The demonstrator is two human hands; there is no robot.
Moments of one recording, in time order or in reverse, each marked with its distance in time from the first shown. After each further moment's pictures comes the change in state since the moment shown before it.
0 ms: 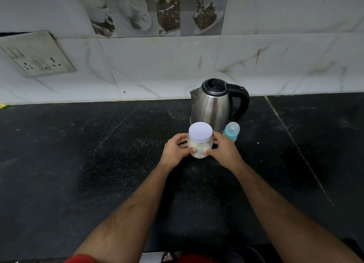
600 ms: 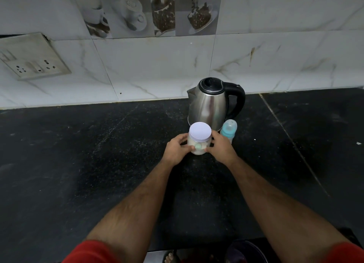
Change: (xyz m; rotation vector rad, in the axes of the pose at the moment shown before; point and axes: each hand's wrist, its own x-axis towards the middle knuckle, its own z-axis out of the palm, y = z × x) left_hand 0.019 -0.013 0.003 0.195 -0.047 0.017; right_hand 0.012 0.008 0.012 -0.061 0.000 0.089
